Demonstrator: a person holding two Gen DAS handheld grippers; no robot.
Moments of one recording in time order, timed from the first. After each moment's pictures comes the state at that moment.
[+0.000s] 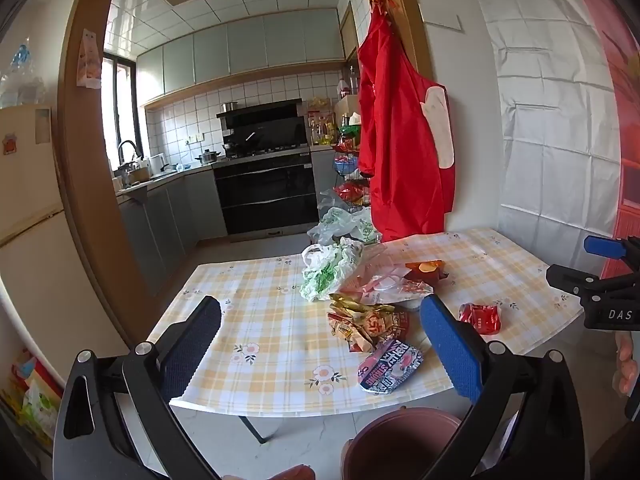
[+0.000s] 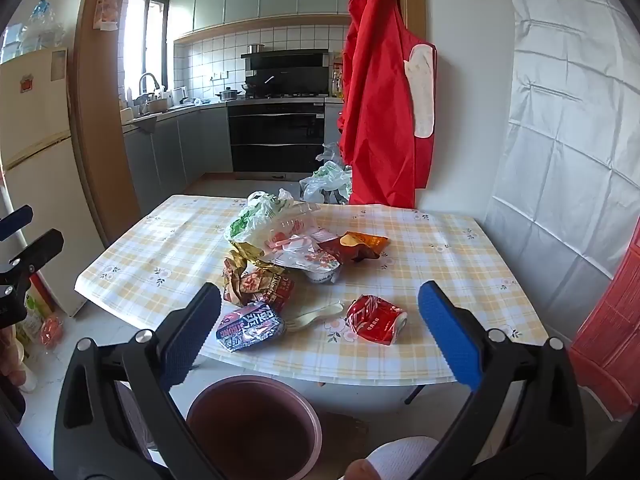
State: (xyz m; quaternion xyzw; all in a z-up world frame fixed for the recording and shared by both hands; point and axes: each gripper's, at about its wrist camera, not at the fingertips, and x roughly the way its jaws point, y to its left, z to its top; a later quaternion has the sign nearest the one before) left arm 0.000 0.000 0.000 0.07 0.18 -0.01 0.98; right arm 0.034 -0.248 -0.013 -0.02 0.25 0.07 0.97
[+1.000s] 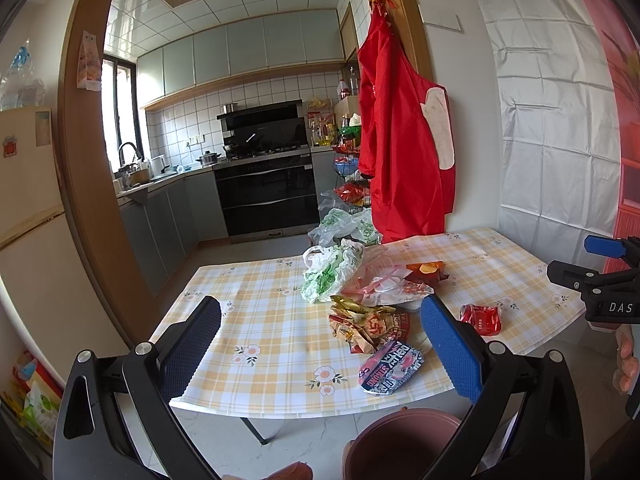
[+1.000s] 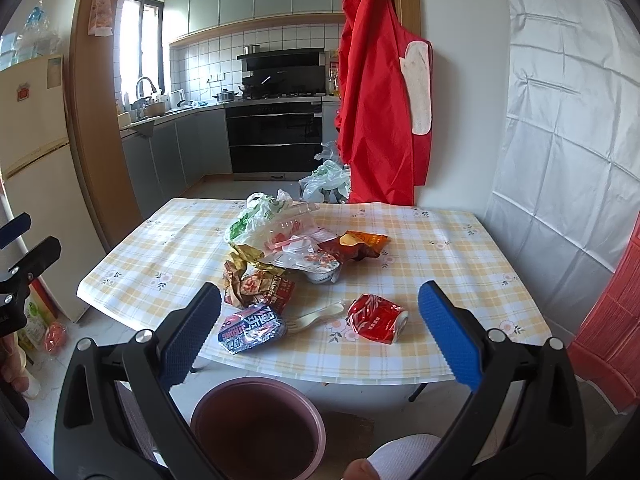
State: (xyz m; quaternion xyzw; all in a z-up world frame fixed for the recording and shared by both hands) left arm 0.000 0.000 0.003 0.07 0.18 -0.01 0.98; right arm 0.035 -0.247 -0.009 -0.01 0.25 0.07 0.97
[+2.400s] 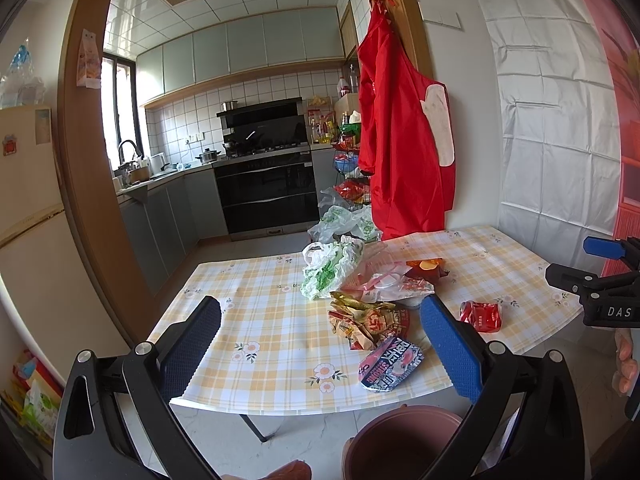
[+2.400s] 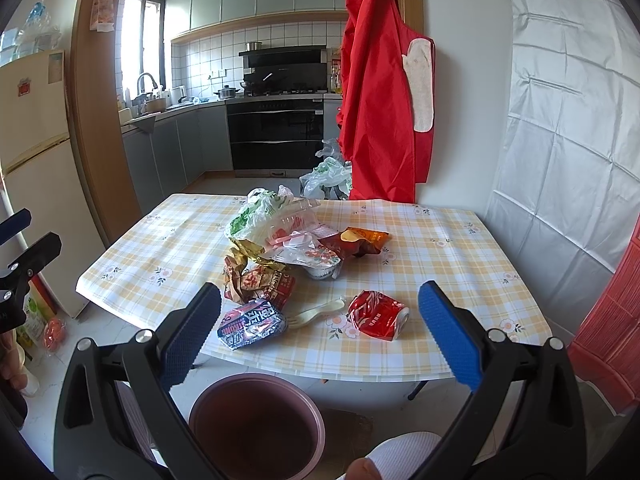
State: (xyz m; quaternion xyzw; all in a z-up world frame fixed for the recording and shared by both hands) left arm 0.000 -0.001 0.003 0.07 0.18 -0.01 0.98; right arm 0.035 -0.248 -0.010 -0.01 0.26 0.07 0.96
